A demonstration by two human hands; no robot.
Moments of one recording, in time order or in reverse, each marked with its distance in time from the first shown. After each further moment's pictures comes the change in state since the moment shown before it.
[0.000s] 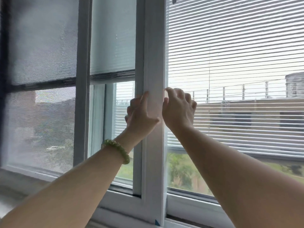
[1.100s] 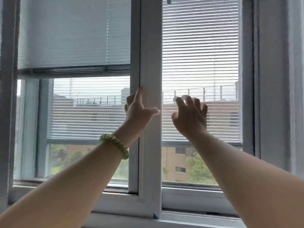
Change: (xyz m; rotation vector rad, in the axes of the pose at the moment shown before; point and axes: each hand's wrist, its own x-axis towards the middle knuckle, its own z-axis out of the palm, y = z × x) left_hand -0.052 0.153 0.092 -0.437 -0.149 -0.009; right_hand -0.044 0.166 -0.149 -0.446 -0.057 0.051
